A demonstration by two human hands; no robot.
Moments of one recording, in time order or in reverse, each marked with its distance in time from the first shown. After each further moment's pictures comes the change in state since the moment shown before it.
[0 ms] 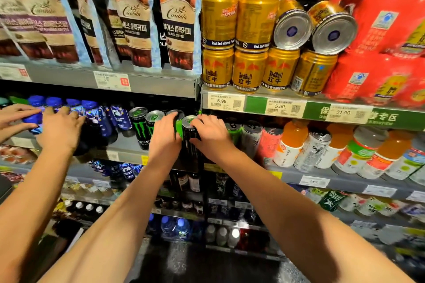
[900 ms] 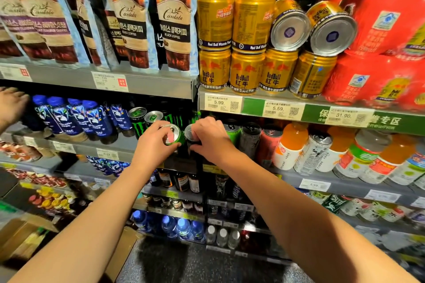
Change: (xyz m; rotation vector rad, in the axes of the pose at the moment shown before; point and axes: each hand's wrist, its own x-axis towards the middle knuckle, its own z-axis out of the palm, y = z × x) left_hand -0.007 -0.012 -0.025 0.060 -0.079 0.051; right_hand -0.002 0.006 -0.012 0.022 -0.067 -0.081
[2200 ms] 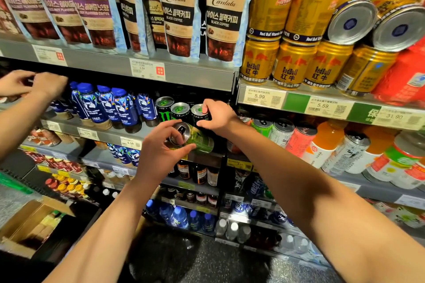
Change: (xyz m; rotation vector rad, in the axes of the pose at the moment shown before) left_hand -0.049 -0.018 -0.047 -0.427 0.213 0.015; right_hand 0.077 -0.019 0.020 0.227 -0.139 0.114
